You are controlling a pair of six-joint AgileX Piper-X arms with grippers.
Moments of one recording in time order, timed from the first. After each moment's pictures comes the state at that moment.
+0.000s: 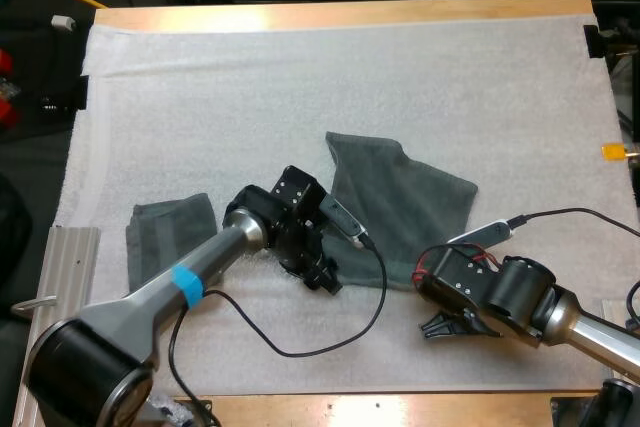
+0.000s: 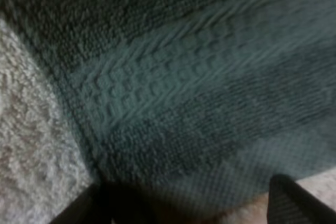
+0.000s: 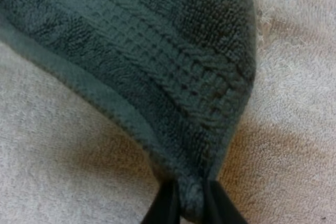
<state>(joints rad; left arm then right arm) -0.56 1.62 -0.89 0.81 0.25 -1.54 0.97 1.19 -0.87 1.24 0.26 -1.30</state>
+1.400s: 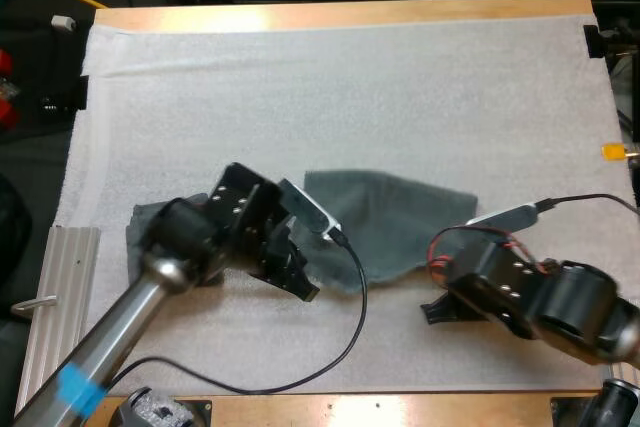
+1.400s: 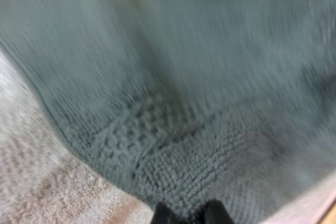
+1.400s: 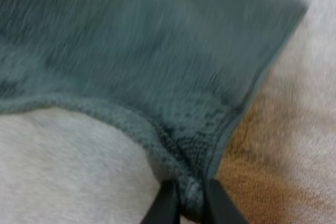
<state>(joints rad) -0.57 1.12 -1.05 1.21 0.25 -1.65 0.97 1.01 -1.00 1.24 0.28 -1.30</state>
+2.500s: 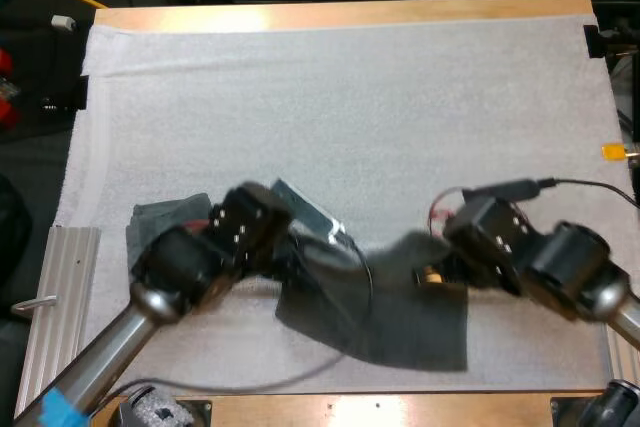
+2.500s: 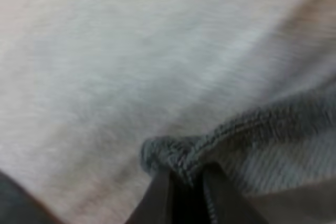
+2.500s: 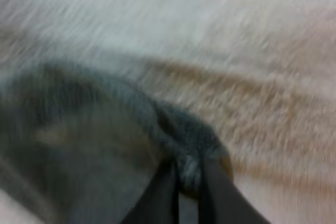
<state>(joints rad) -0.61 1.10 -0.99 1.04 -0.03 -1.76 0.77 1.17 -1.04 1.13 0.15 -1.30</state>
